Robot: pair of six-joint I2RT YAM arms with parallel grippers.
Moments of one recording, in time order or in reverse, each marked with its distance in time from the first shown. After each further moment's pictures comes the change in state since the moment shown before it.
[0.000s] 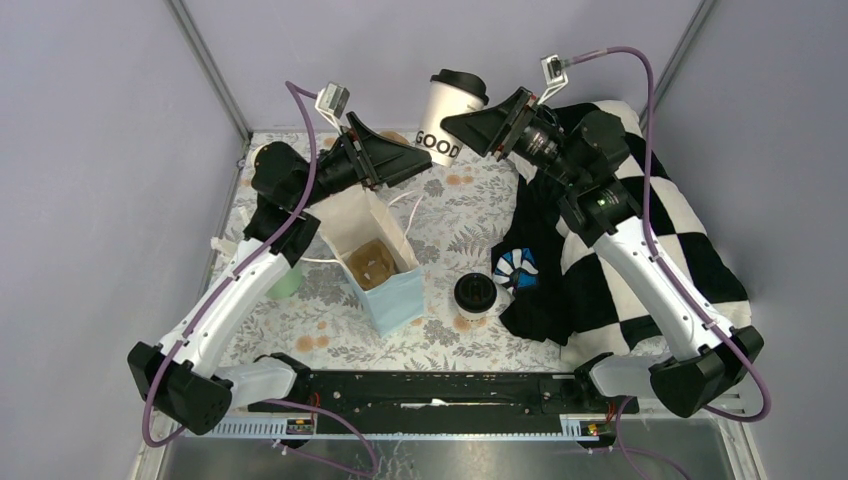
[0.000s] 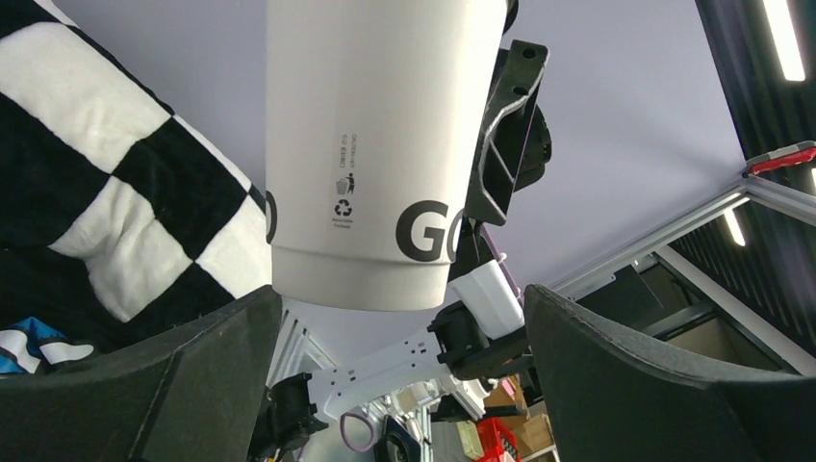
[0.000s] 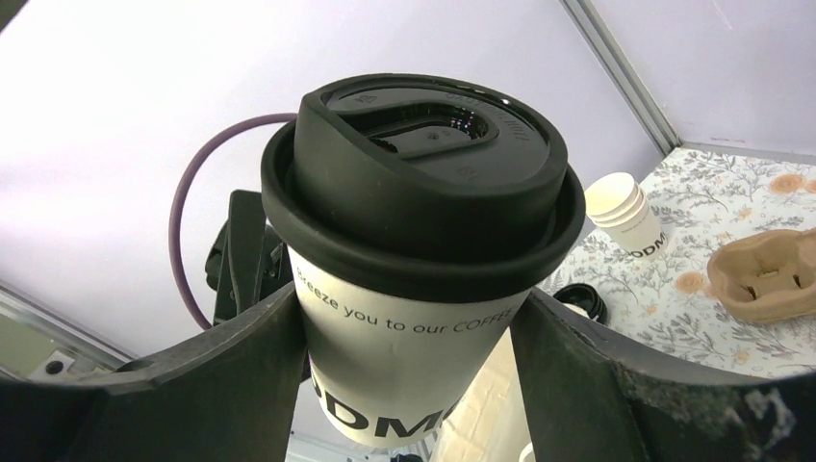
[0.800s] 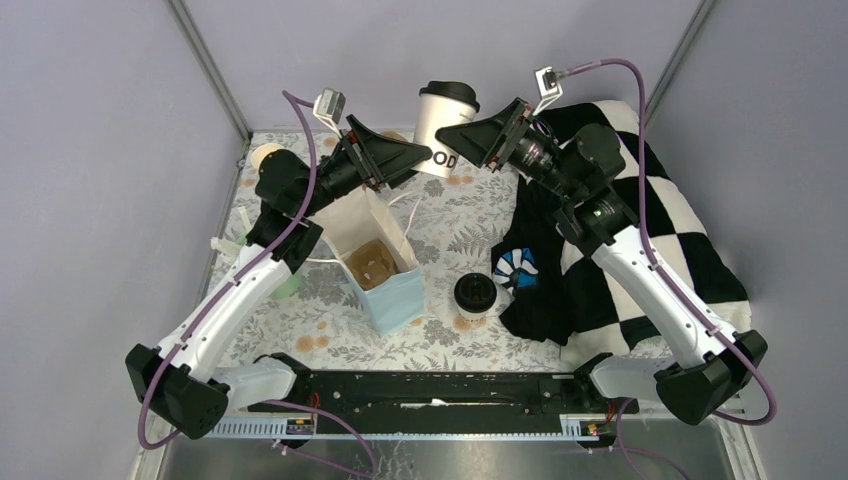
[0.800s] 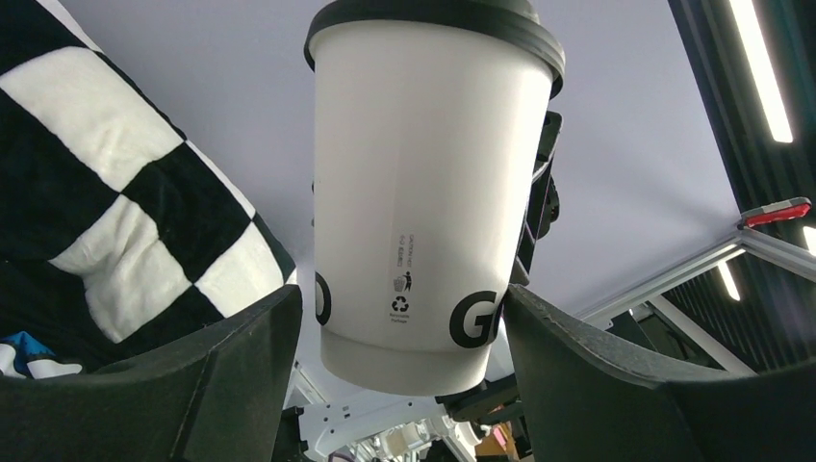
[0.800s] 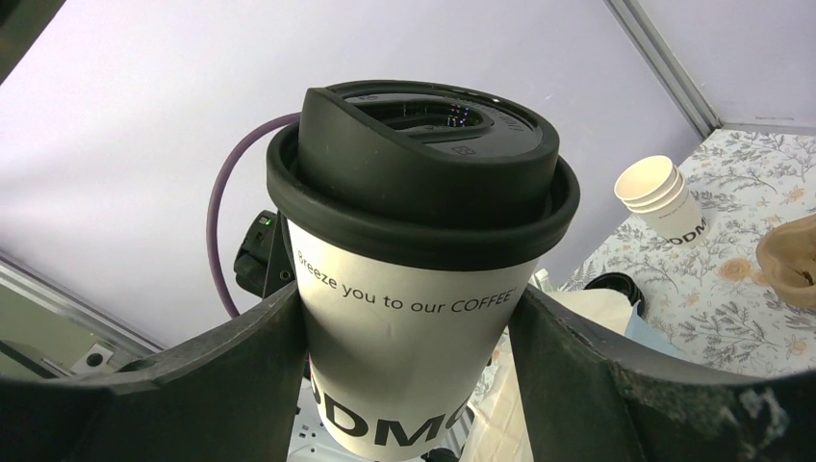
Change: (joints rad) left arm -0.034 -0.024 -0.045 0.018 -0.141 -0.030; right arm 0.050 -0.035 -0.065 0.055 0.042 0.058
